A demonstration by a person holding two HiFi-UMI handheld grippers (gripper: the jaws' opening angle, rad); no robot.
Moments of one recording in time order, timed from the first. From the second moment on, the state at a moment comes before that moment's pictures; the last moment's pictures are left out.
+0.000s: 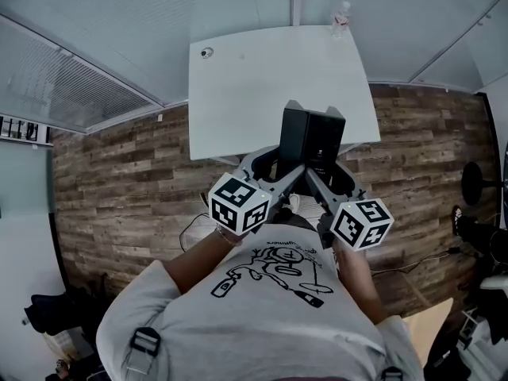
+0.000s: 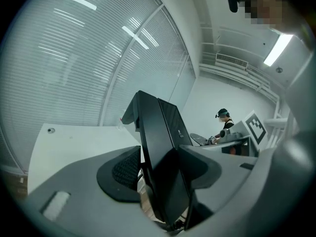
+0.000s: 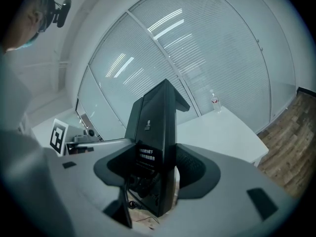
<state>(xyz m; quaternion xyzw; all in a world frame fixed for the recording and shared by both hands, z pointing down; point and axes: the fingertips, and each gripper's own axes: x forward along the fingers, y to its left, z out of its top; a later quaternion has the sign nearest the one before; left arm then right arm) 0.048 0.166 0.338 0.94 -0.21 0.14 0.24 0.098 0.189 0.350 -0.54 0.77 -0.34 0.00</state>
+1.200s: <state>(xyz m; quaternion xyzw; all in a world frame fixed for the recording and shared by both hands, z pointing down) 0.049 0.023 0.349 0.92 -0.27 0.11 0.25 0.103 0.042 0.362 -0.50 0.79 -0.35 -0.02</state>
